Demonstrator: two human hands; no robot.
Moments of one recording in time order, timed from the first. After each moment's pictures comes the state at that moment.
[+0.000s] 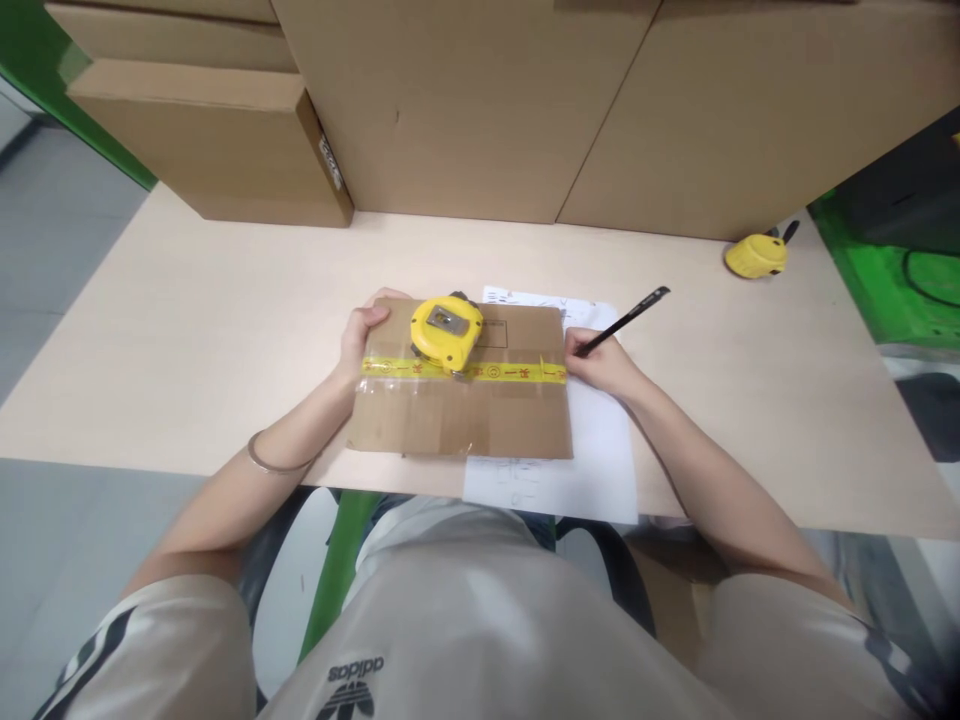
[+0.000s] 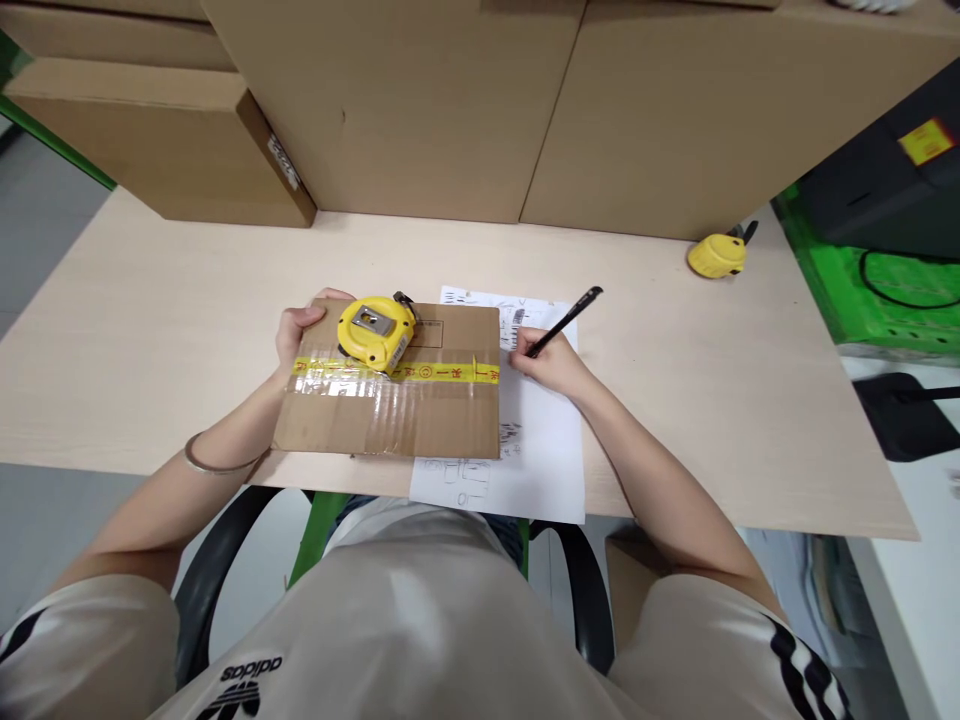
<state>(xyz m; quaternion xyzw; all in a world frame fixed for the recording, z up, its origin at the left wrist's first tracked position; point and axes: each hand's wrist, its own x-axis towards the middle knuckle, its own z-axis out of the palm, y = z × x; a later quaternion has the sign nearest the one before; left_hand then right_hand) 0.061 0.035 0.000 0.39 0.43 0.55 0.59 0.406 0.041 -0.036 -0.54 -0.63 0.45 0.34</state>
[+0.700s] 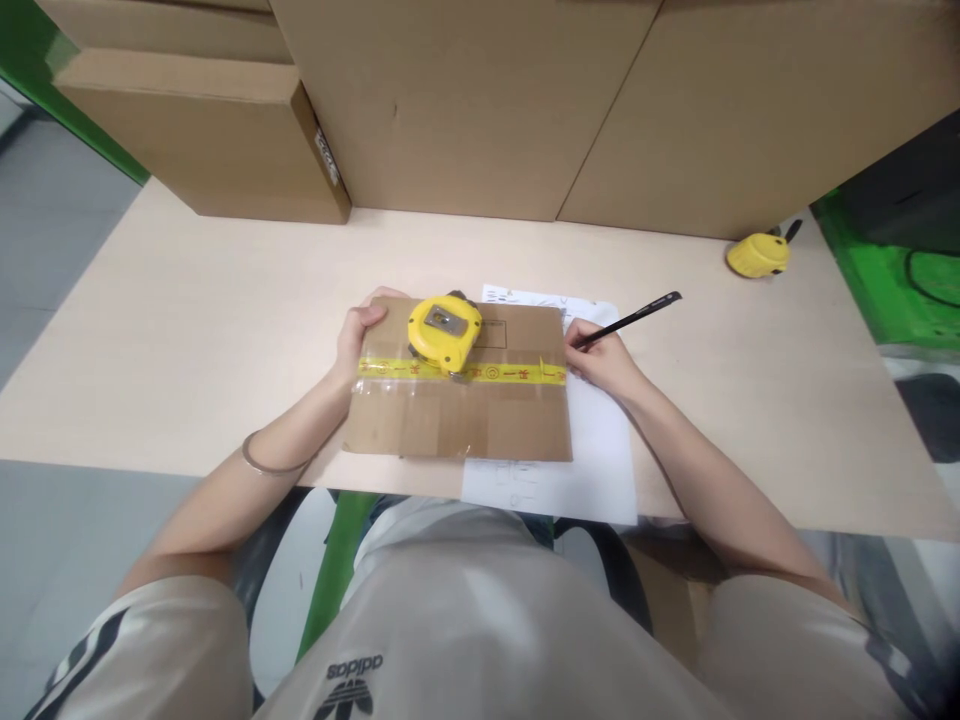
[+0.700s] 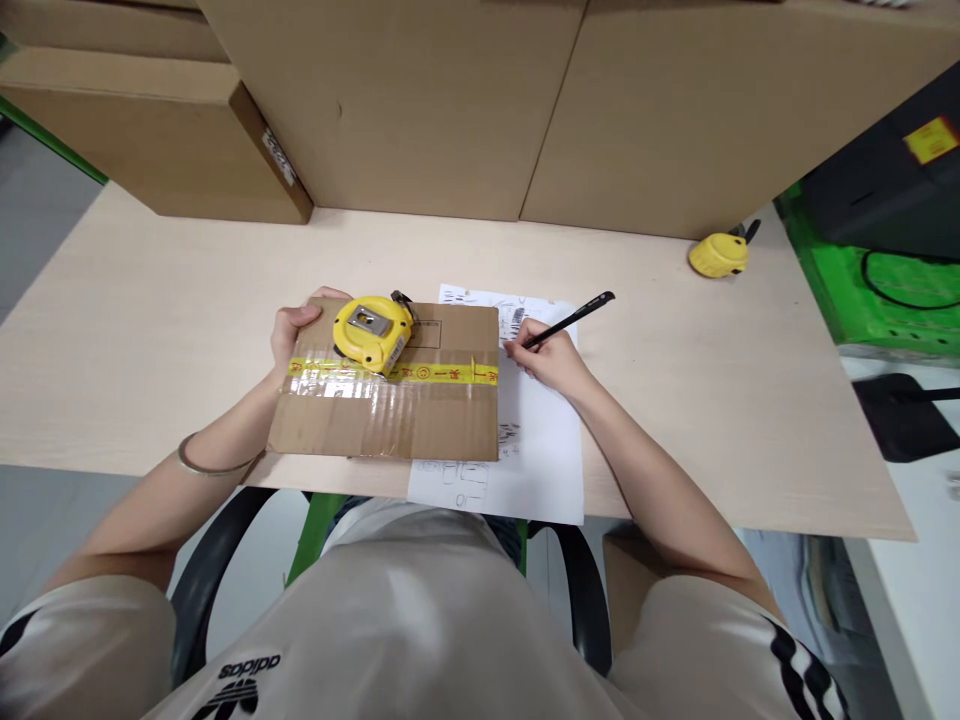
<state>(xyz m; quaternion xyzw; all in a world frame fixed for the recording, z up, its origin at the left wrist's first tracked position) 0.061 0.034 -0.001 0.39 0.44 0.56 0.59 0.407 0.042 -0.035 -0.54 -0.61 0.48 0.31</state>
